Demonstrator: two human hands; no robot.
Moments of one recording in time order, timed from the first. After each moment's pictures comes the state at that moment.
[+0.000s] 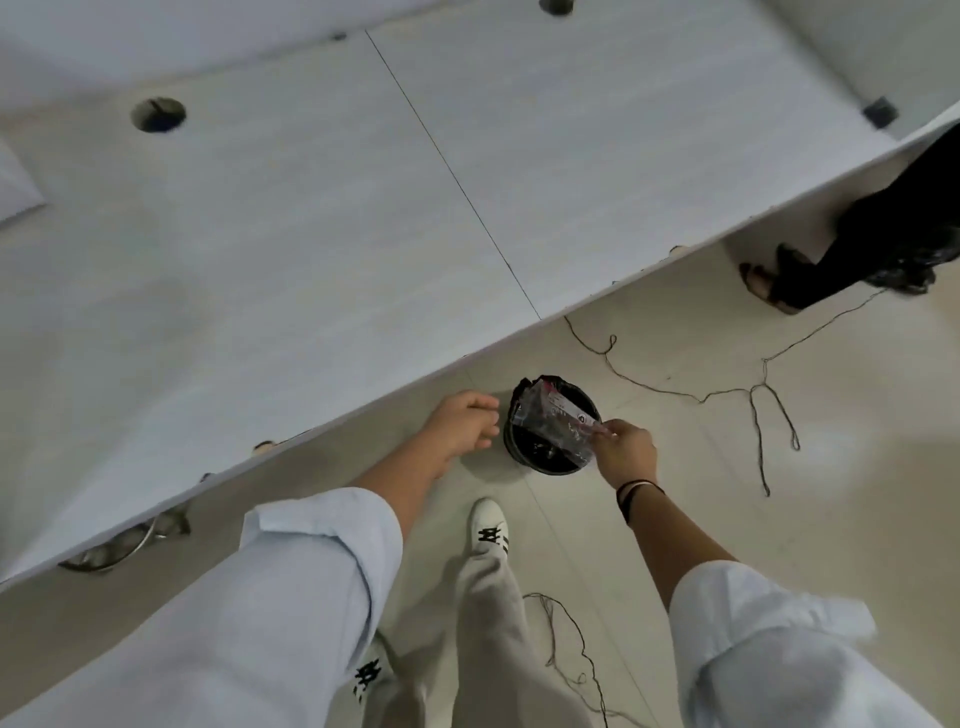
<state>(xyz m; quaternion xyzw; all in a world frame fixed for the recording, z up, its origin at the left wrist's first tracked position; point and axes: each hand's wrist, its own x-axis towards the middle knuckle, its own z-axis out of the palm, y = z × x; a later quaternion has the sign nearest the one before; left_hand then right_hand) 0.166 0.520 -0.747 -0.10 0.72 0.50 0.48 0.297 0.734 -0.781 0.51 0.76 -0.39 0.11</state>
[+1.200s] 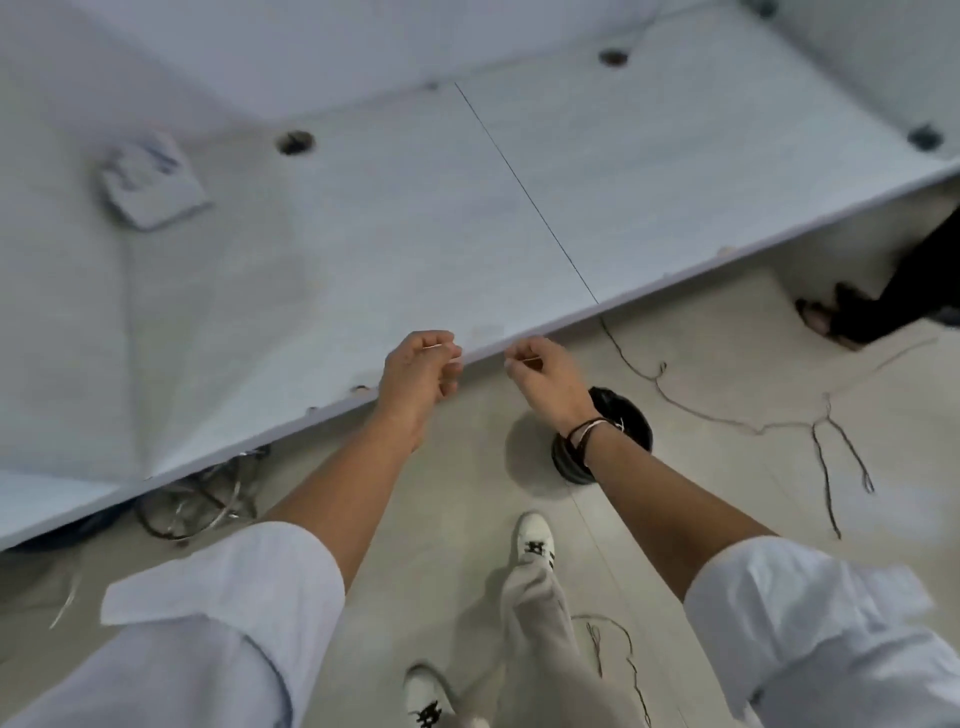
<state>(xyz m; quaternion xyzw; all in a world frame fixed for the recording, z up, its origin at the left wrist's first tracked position) 0.195 0.400 -0.632 -0.15 0.70 0.66 0.22 0.236 0.576 -0.668 0.21 0.81 -0.54 0.05</state>
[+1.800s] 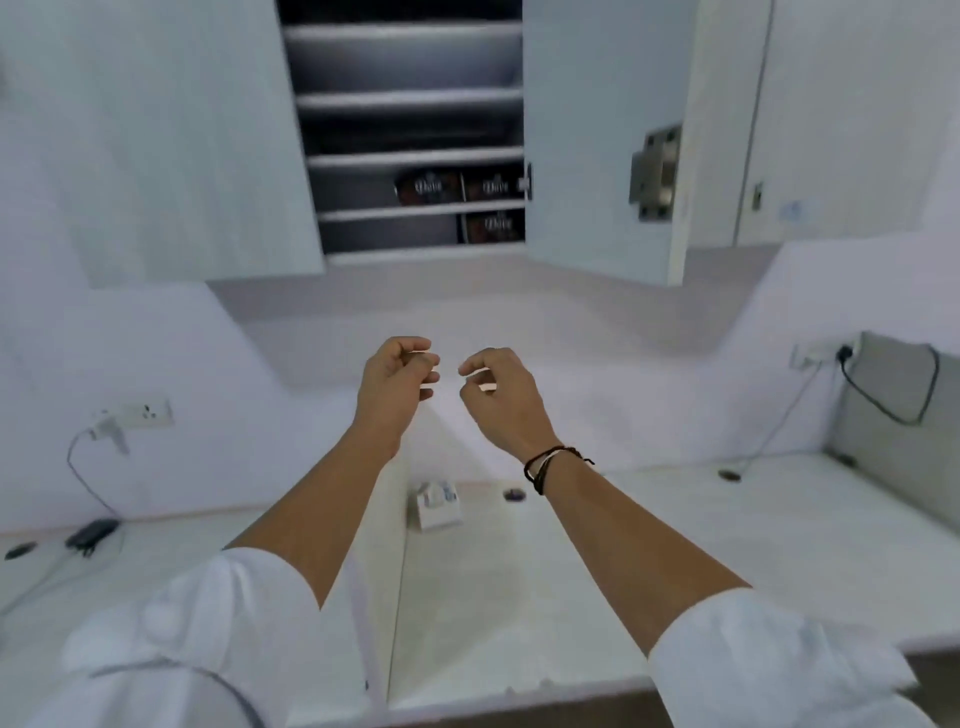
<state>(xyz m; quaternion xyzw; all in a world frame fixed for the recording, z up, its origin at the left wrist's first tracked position) 0.228 0.145 -0.180 0.05 0.71 0.67 -0.20 0.226 0.300 -0.201 -0.18 0.79 -0.55 -0.22</state>
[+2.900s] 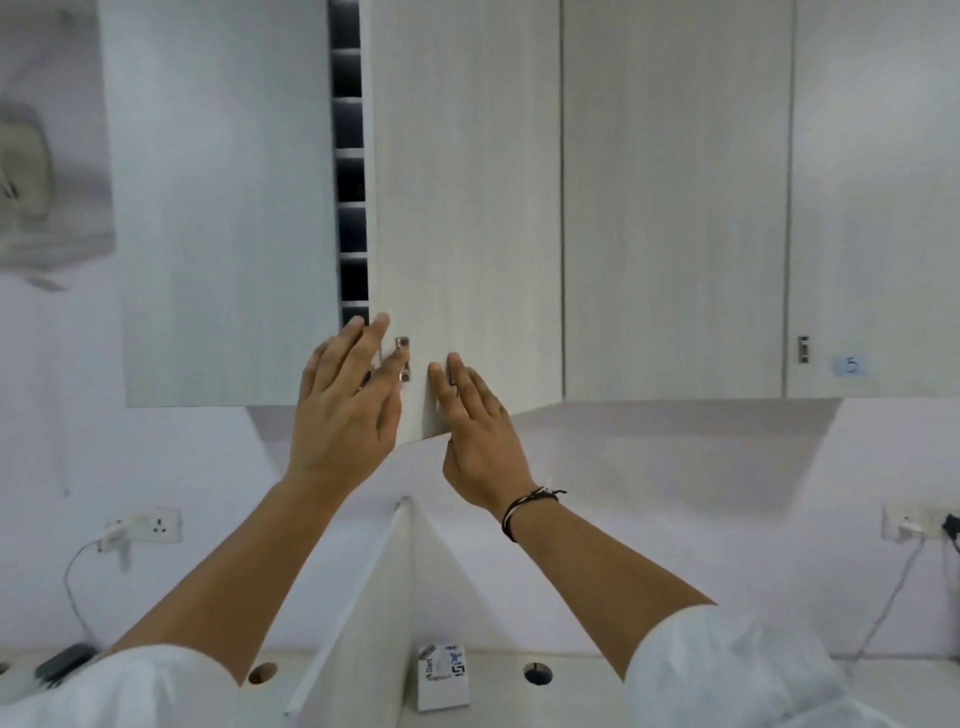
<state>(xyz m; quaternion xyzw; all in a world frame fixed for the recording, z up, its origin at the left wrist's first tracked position) 0.164 0.108 -0.071 0.16 0.70 -0.04 -0.70 0.095 0.286 -0.109 -0.35 0.79 -0.24 -0.45</state>
